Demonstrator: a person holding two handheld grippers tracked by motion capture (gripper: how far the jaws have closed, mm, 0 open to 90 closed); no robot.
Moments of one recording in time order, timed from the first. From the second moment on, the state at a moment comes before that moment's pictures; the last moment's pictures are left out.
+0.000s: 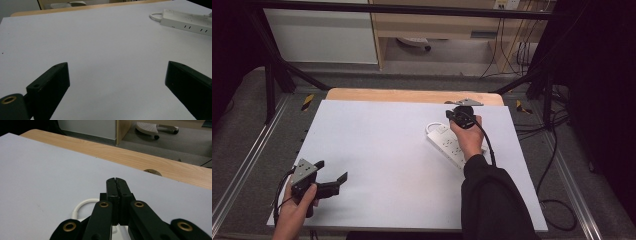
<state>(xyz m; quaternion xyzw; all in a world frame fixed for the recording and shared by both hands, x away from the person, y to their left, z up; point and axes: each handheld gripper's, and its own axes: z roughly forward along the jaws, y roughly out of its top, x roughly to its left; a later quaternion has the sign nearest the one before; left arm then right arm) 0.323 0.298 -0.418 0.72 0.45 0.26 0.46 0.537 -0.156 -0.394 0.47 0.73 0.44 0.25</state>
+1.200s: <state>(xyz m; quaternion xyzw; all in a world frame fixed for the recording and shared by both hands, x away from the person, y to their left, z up) 0.324 0.298 -0.418 0.72 0.45 0.26 0.46 0.543 -0.150 -0.412 0.48 0.75 0.40 0.23</state>
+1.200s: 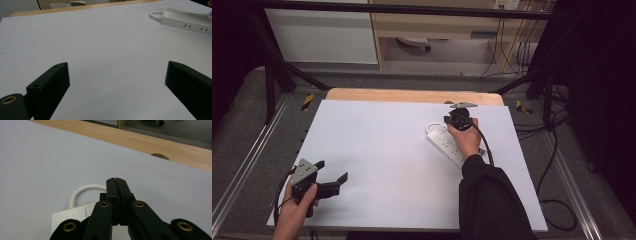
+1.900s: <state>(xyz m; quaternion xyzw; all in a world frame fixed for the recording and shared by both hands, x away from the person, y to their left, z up) 0.324 0.298 -0.419 0.72 0.45 0.26 0.46 0.545 -0.147 -0.419 0.48 0.76 0.39 0.21</state>
